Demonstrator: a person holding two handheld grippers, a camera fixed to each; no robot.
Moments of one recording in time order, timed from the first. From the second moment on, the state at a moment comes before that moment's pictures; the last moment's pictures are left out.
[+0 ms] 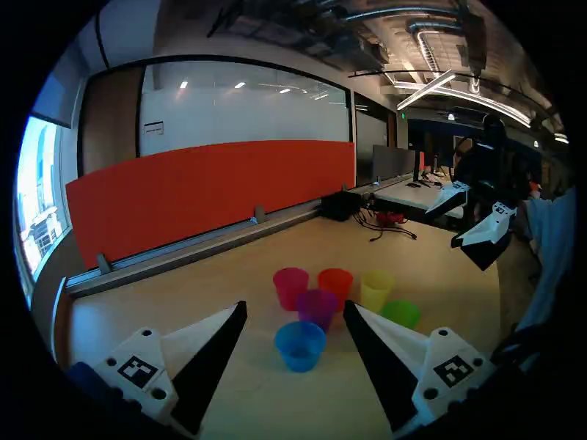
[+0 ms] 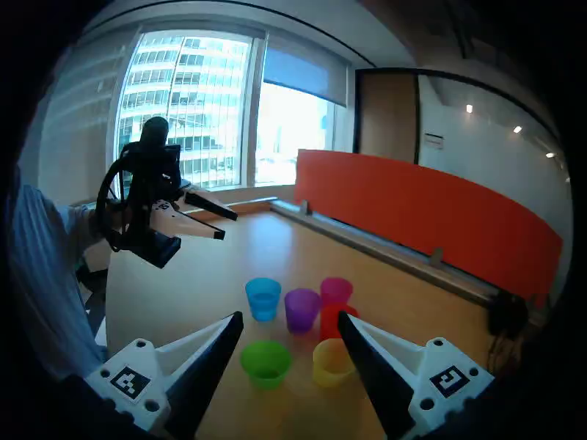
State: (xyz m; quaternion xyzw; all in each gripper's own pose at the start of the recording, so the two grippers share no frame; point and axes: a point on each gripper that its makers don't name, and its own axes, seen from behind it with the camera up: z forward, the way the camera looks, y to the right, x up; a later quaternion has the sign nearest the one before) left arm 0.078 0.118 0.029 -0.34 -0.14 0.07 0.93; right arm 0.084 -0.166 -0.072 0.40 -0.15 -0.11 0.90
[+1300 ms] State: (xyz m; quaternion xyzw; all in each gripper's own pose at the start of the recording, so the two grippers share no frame) left arm -0.064 0.135 0.030 -0.37 -0.26 0.12 0.88; right arm -0.020 -0.178 -0.081 0.42 -0.24 -0.16 0.86
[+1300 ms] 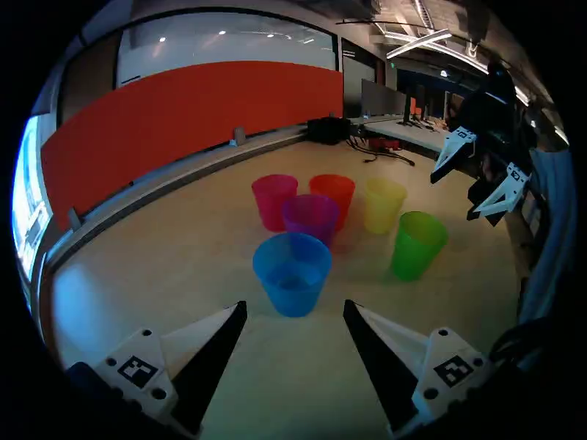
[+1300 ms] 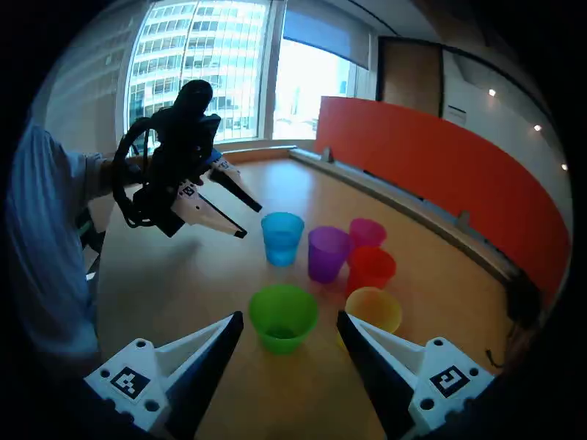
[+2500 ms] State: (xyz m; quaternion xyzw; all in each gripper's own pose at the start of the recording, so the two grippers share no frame) left arm -0.088 0.175 0.073 -0.39 -0.28 0.12 0.87; right arm -0.052 -0.179 -0.071 0.43 -0.27 -0.15 0.85
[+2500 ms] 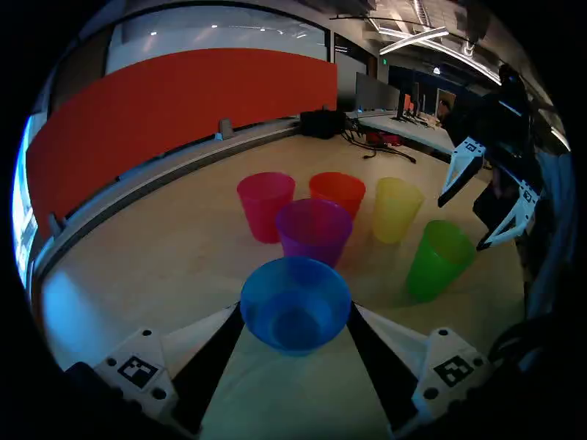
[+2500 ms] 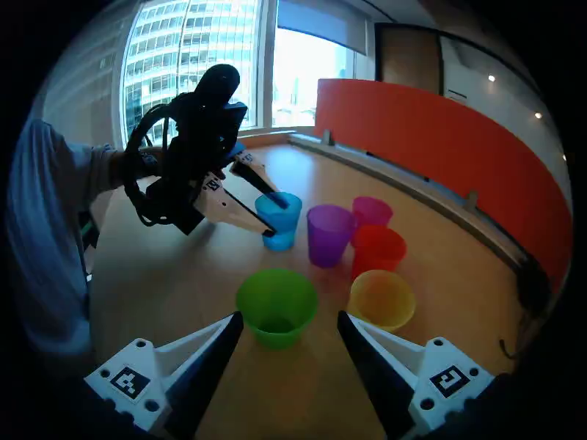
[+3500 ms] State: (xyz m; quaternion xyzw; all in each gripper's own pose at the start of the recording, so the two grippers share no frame) left arm -0.077 0.167 0.077 -0.38 -0.26 0.13 0.88; right arm -0.063 -0.184 -0.071 0.43 -0.27 -0.16 0.85
